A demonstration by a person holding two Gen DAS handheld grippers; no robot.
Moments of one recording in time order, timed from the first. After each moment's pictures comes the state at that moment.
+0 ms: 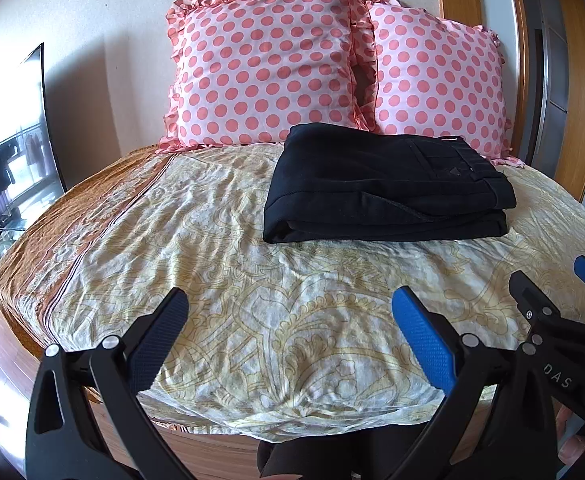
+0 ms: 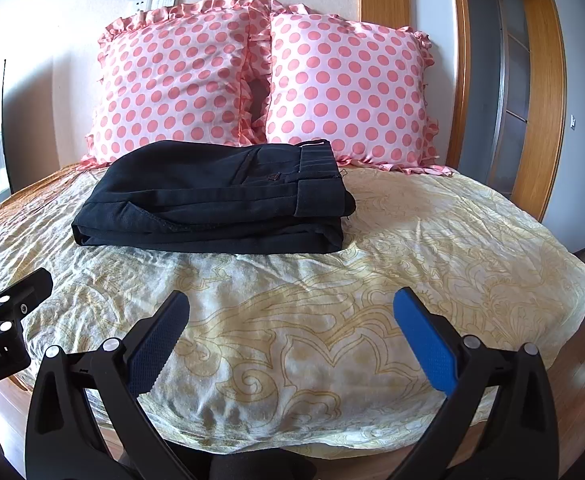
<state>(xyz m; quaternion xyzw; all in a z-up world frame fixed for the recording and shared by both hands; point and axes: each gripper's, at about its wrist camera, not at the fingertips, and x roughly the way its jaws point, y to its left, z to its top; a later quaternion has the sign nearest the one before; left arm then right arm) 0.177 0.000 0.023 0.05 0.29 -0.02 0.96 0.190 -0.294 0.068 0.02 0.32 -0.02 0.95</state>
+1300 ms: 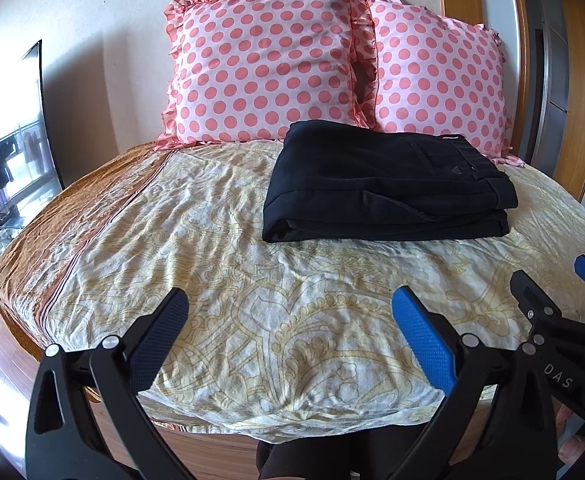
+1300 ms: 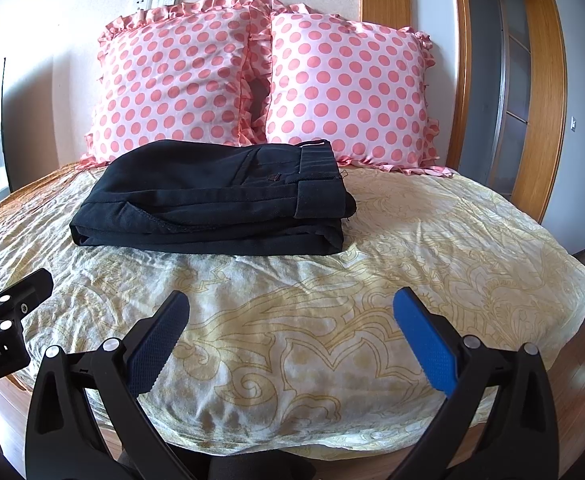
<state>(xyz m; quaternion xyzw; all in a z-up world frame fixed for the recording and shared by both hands) 0.180 0.000 0.021 0.05 0.29 -0.02 0.96 0.192 -0.294 0.067 0.02 0.32 -0.02 0.95</state>
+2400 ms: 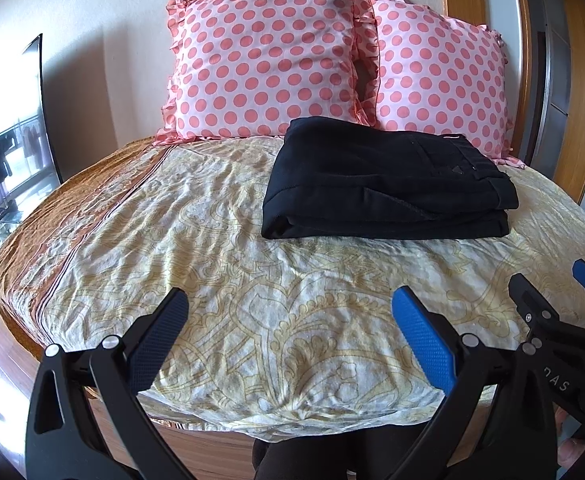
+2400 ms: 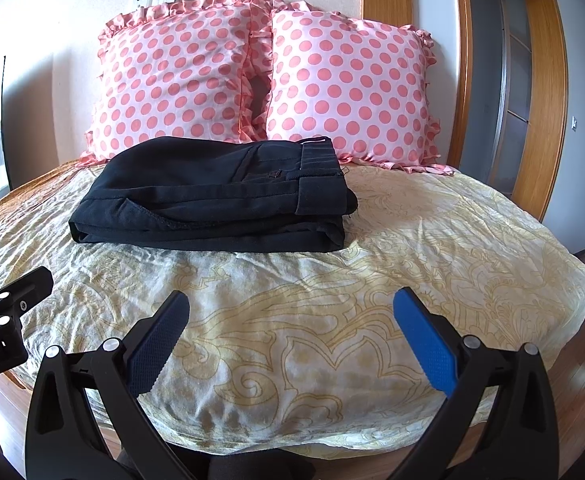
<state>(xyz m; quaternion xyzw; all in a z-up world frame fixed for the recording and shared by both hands) 0.182 -0.001 0.017 0.04 0.29 -0.02 0.95 0.194 -0.294 0.064 0.02 0.32 -0.02 0.95</state>
